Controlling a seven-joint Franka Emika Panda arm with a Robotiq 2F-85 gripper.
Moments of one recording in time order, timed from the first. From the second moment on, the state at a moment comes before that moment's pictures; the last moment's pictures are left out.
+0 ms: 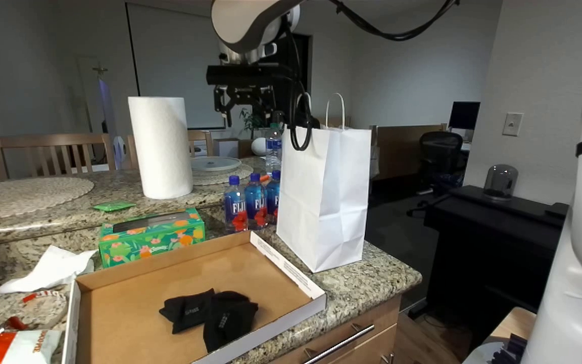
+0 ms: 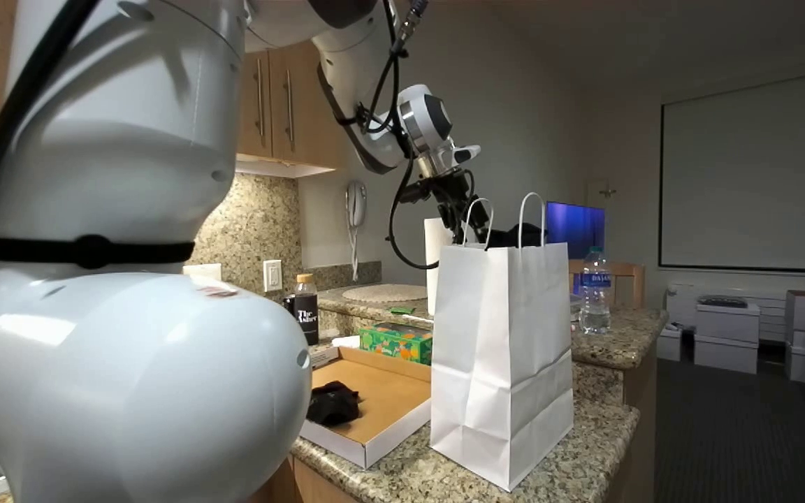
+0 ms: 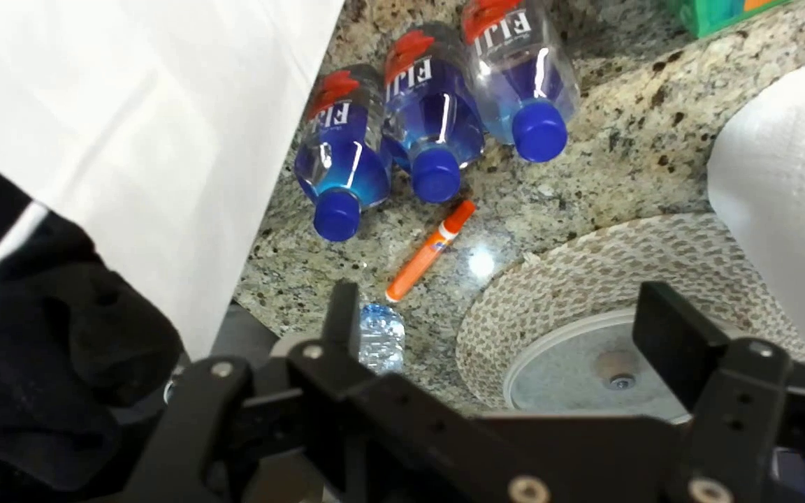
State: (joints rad) arm 0.16 0.15 0.09 -1.69 -0.40 2.10 1.01
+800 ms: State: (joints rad) arm 0.16 0.08 0.09 -1.69 -0.39 1.92 1.01
